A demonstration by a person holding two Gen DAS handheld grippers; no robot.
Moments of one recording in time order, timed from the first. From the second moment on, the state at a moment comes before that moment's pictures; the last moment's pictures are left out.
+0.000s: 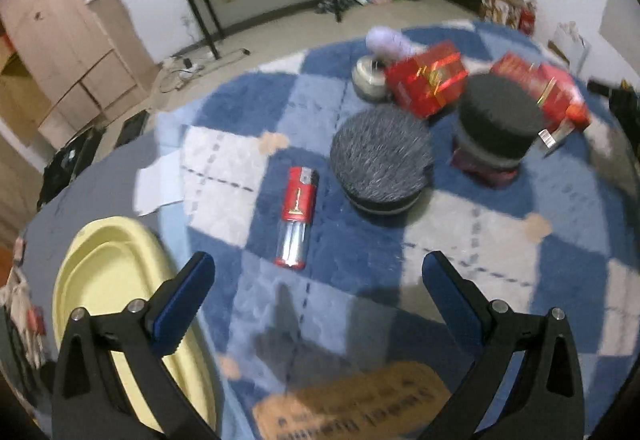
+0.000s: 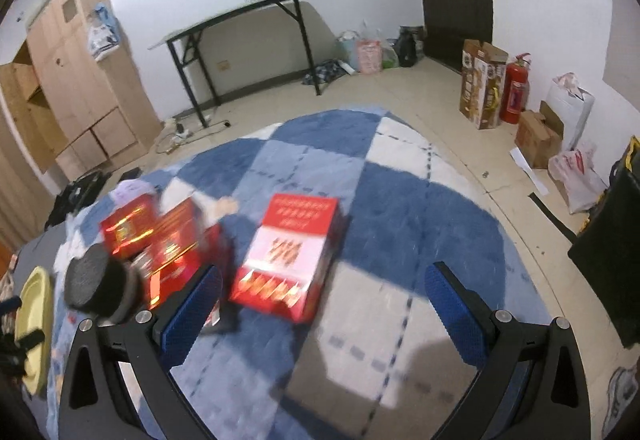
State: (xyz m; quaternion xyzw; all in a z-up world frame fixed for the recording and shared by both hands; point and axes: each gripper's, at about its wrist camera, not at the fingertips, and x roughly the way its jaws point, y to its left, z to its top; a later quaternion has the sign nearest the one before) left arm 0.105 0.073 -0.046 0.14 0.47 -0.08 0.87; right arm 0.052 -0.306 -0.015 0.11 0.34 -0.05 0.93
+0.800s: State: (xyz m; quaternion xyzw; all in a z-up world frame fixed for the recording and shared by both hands) left arm 0.145 0.101 -0.096 0.02 0.41 -0.09 0.91; right arm 0.121 -0.290 -0.056 0.09 0.37 -0.06 0.92
